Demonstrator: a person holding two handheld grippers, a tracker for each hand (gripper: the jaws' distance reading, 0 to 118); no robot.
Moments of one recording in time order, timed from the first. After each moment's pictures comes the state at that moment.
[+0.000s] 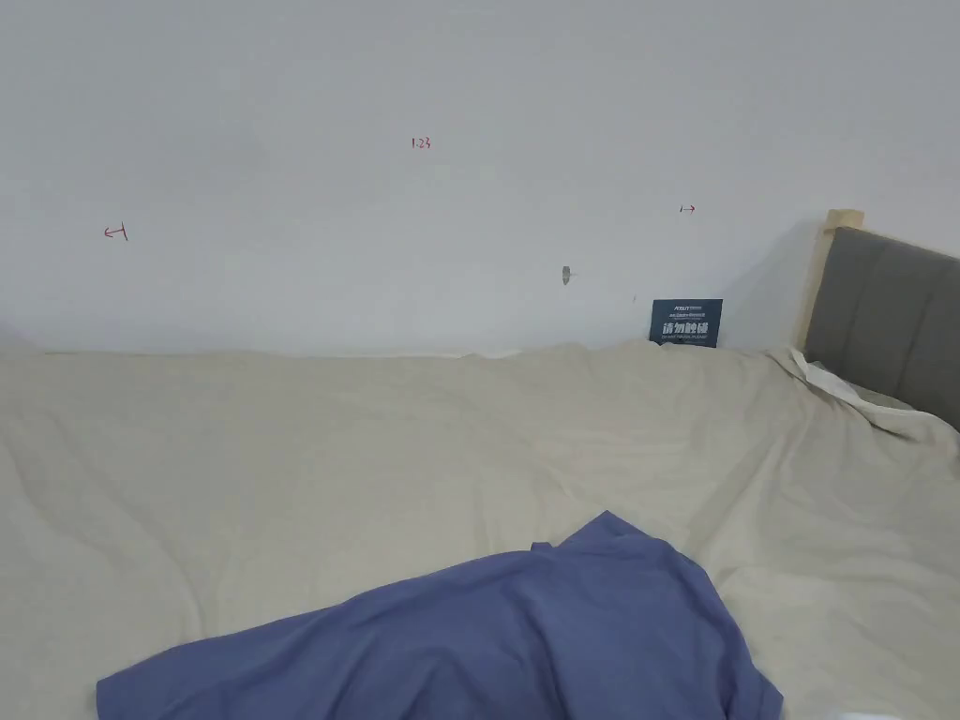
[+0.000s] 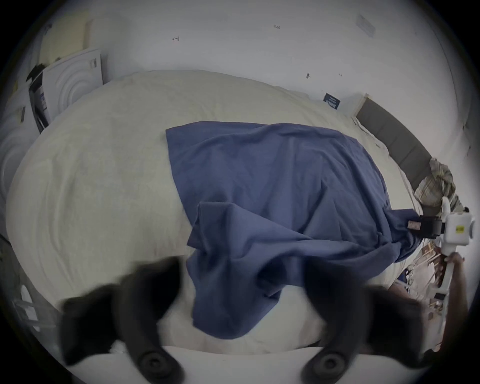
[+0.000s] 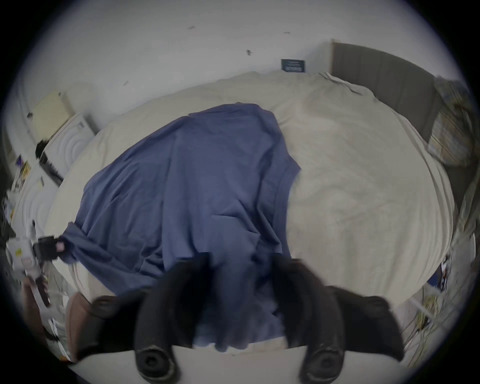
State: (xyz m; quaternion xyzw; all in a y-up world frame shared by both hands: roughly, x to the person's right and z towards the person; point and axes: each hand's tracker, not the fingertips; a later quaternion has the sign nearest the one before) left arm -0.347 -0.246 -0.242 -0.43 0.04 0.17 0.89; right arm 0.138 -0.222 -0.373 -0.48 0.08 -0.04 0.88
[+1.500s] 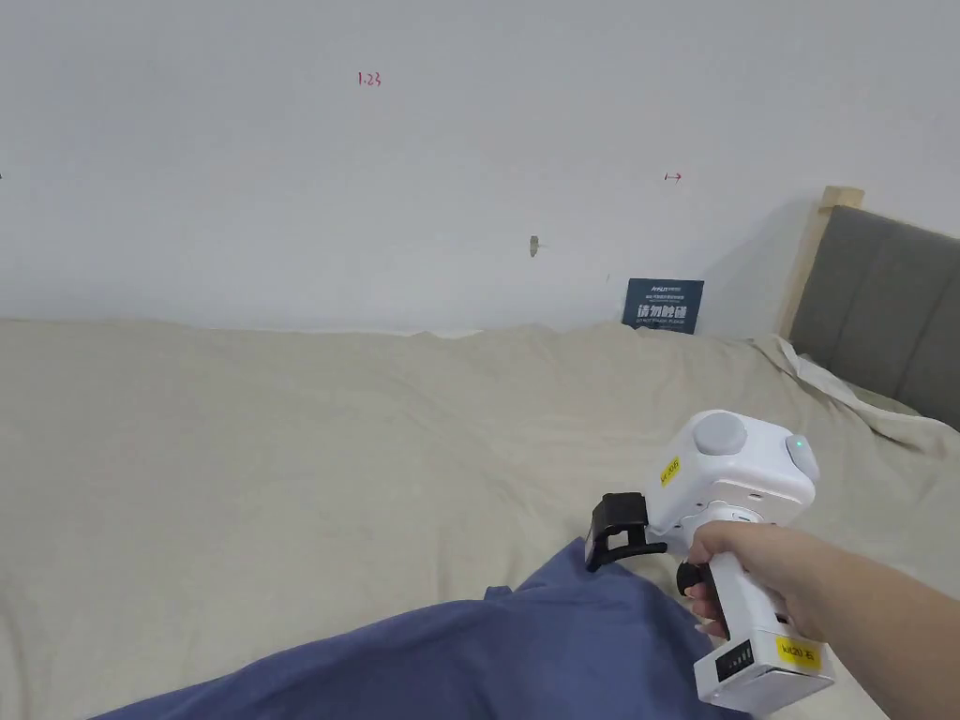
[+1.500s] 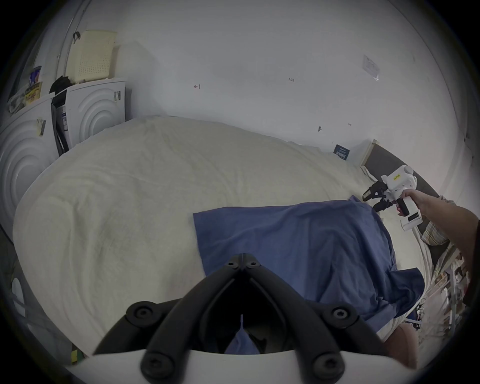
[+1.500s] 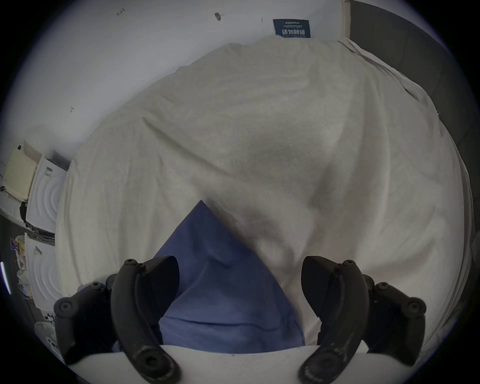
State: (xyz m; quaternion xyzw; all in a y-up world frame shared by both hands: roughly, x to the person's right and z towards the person) left arm -0.383 -0.203 -0.276 -0.30 0.11 0.16 0.93; right arm 0.090 -0.223 -0.776 -0.58 0.08 -0.07 0.81
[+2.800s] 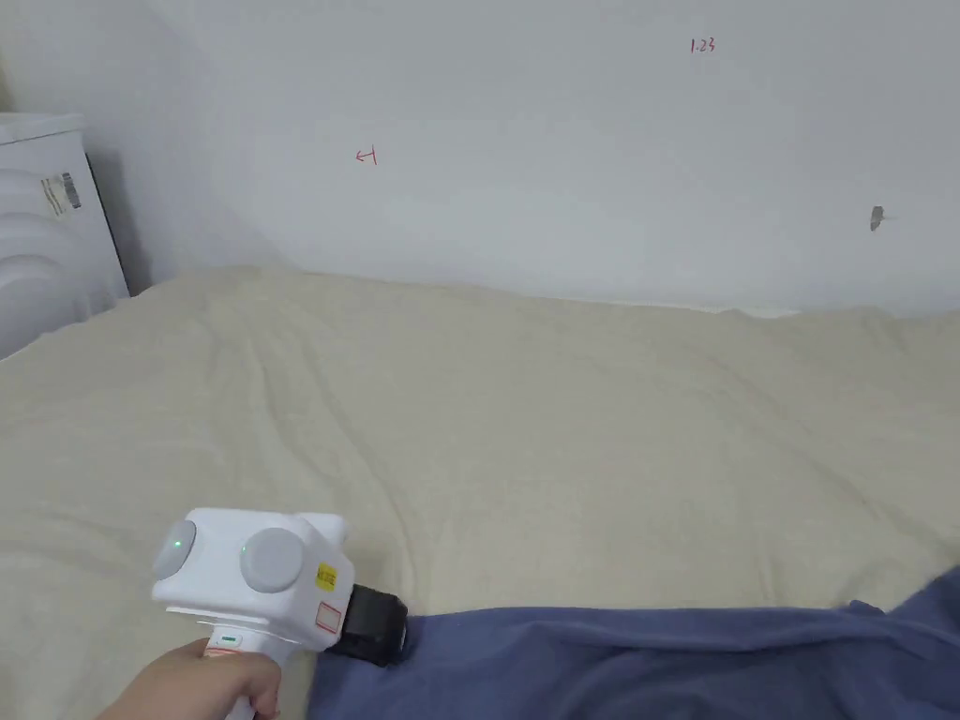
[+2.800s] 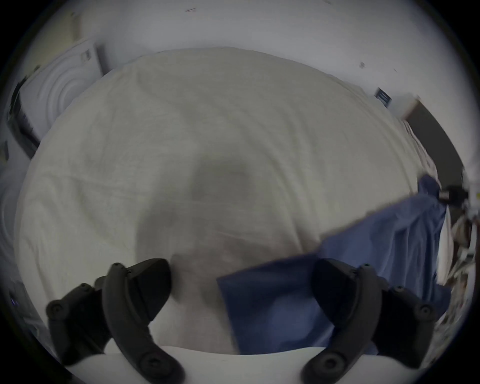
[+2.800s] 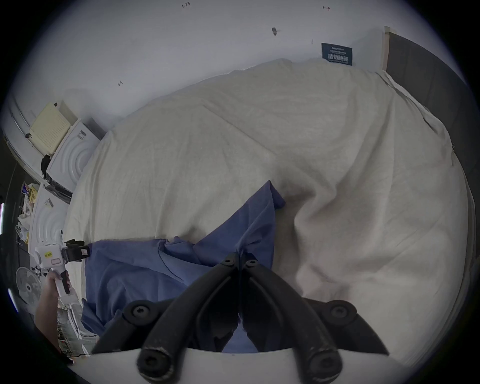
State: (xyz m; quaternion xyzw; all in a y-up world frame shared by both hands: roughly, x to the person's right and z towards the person) left arm -0.459 -0.265 -0.472 -0.51 0.10 0.09 0.85; right arm 0.074 -0.200 -0.686 -0.53 0.16 -0.02 0.83
